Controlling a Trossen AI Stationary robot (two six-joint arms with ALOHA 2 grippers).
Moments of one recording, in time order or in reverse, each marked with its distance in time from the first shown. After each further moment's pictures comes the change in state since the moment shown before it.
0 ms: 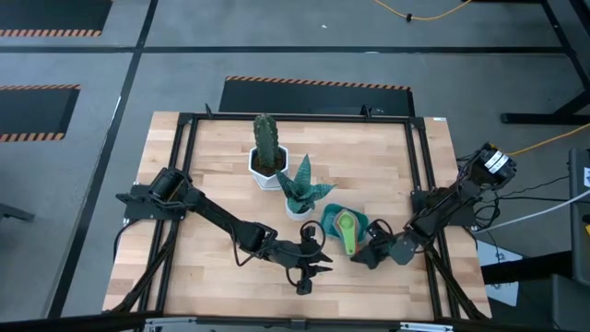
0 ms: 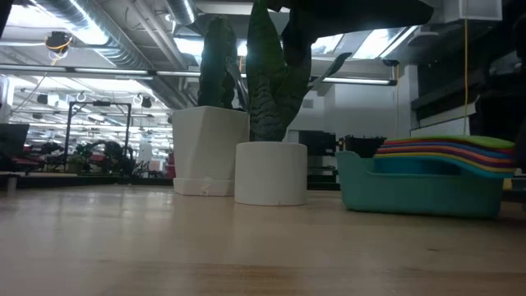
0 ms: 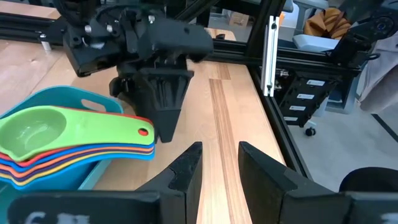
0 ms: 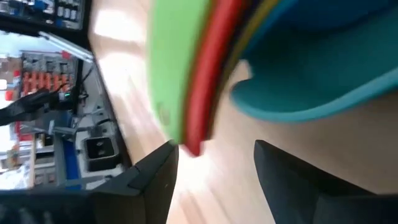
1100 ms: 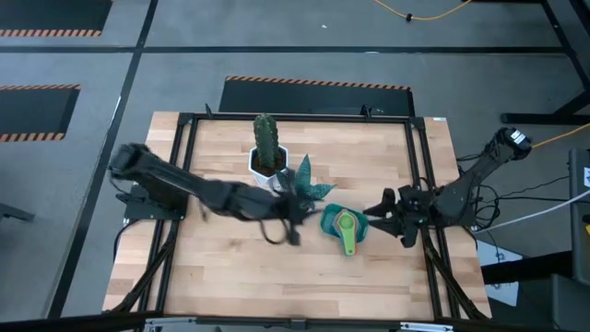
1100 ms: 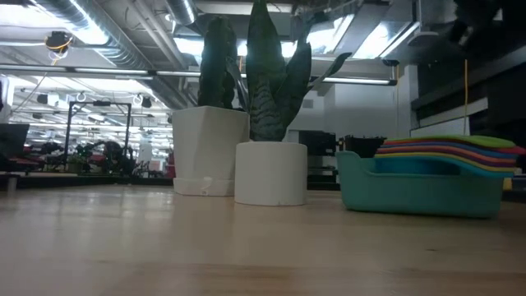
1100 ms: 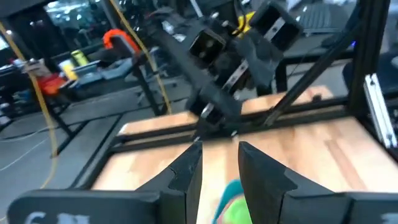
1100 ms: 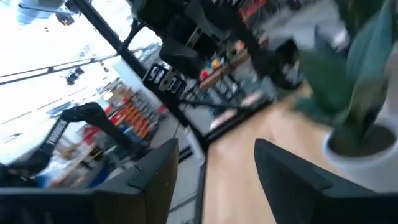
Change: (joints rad) left arm 0.132 -0.368 -0.029 -0.136 -0.187 0.493; right arm -0.071 -0.762 0.001 -0.036 0.190 -0.959
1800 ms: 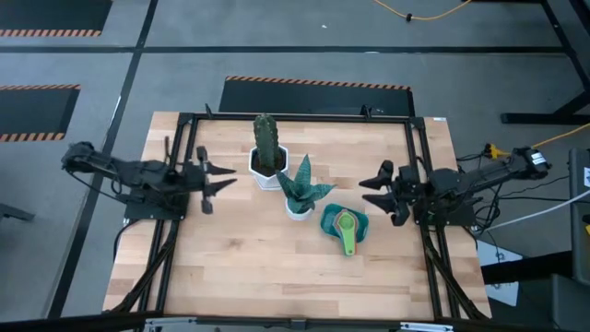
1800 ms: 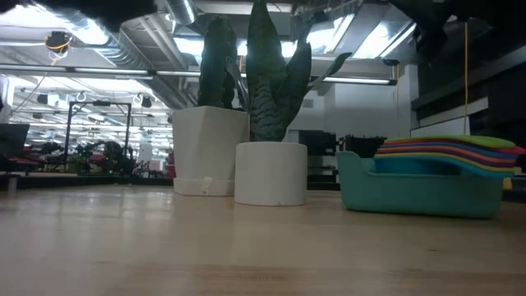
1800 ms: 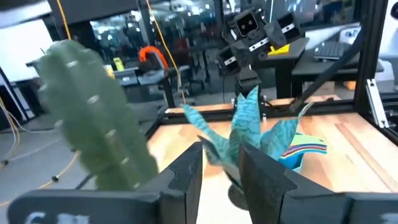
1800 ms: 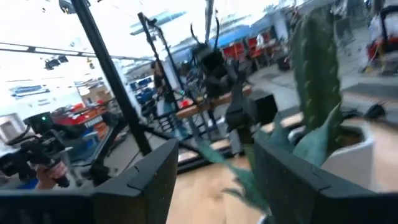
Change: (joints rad) left arm 0.005 -1.142 -0.865 -0.117 -0.054 -0.047; right arm -0.412 -0.077 0.000 0.024 -0.347 -0.329
